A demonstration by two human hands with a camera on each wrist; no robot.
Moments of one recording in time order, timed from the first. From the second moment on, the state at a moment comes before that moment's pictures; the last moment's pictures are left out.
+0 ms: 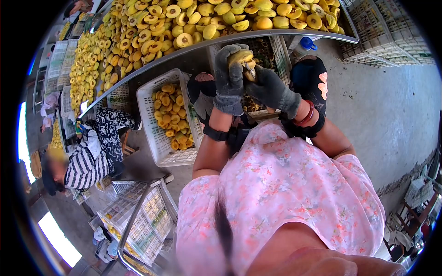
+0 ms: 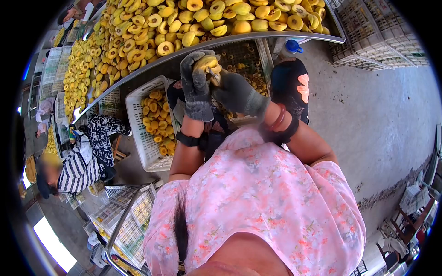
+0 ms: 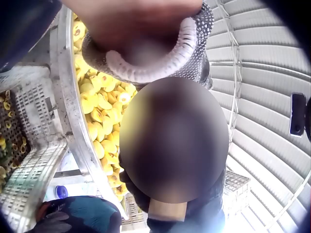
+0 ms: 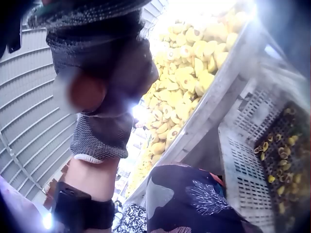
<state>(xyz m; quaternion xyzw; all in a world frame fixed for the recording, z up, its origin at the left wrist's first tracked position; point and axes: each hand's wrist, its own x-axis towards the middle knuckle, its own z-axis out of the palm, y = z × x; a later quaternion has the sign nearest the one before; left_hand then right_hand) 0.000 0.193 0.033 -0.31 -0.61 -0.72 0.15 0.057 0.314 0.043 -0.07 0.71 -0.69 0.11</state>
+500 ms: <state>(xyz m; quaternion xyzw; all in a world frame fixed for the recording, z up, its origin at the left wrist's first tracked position) 0.000 0.169 0.019 -0.29 -0.61 -0.73 0.01 0.056 0.331 0.062 -0.06 0.55 -0.74 0.38</state>
